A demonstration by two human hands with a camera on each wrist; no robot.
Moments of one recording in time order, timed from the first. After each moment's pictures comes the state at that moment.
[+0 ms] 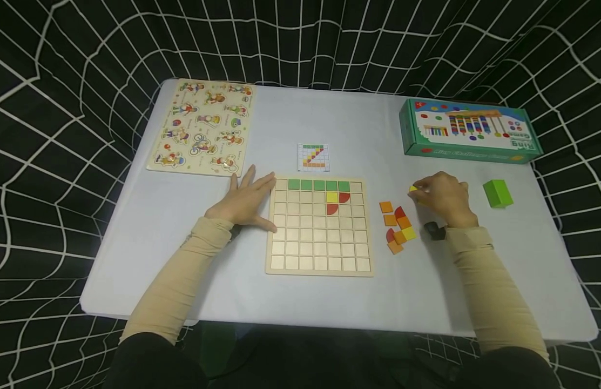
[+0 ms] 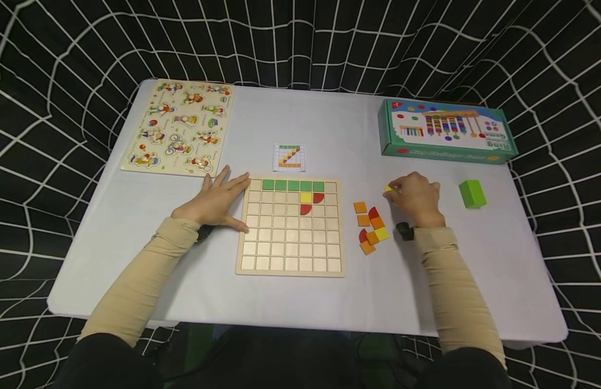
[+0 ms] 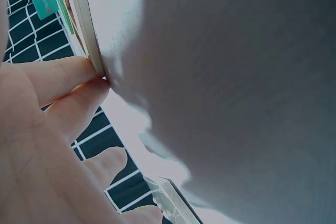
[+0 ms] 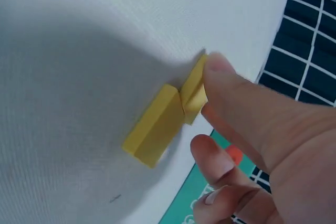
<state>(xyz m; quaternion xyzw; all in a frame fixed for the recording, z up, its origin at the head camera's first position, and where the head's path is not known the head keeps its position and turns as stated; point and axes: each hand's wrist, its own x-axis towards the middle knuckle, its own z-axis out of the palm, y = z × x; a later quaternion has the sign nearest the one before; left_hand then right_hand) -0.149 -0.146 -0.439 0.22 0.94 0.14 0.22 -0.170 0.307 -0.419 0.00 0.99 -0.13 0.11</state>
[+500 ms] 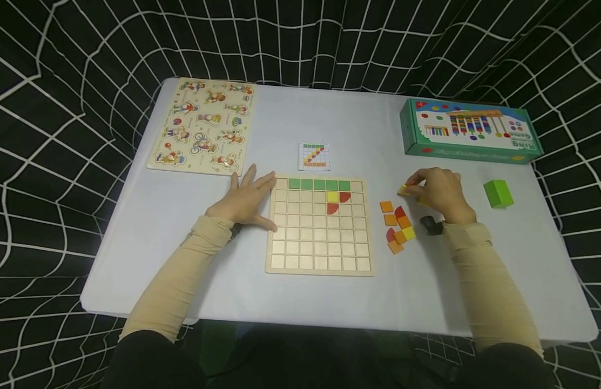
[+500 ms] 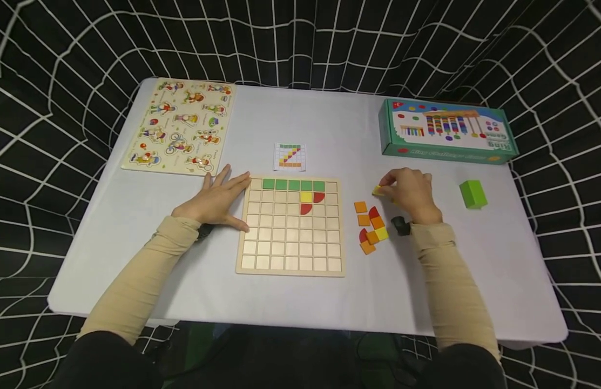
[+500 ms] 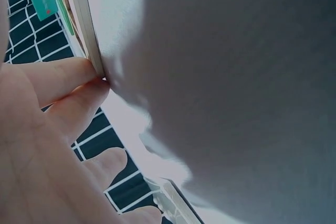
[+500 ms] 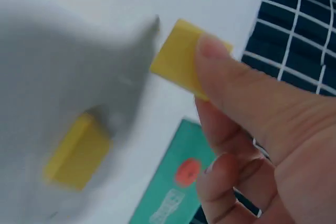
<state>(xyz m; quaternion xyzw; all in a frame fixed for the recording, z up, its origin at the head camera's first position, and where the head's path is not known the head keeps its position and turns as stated) -0.149 -0.145 -0.436 0.22 0.94 0.14 0.21 -0.173 0.288 -0.407 -0.03 0.98 -0.18 0.07</state>
